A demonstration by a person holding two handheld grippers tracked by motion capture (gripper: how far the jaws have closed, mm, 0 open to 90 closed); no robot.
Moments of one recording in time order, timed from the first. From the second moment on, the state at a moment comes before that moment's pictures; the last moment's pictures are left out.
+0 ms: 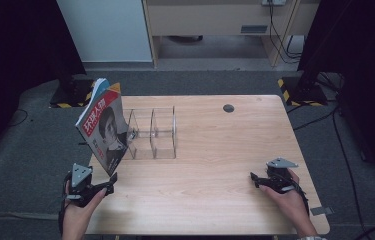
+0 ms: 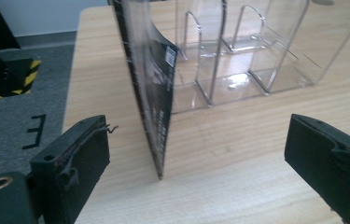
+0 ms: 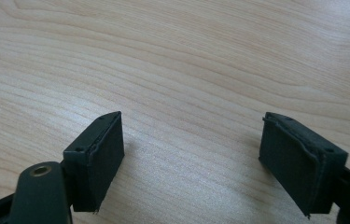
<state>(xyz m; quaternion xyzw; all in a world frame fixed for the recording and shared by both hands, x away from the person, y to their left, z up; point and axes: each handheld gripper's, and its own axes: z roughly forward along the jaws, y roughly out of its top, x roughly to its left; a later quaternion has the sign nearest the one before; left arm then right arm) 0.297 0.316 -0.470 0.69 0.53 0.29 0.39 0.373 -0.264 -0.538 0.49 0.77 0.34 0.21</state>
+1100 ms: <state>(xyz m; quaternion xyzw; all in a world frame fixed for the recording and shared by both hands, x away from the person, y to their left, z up) 0.314 0.274 -0.482 0.77 0.45 0.24 0.39 0.373 -0.263 -0.538 0.49 0.77 0.34 0.21</state>
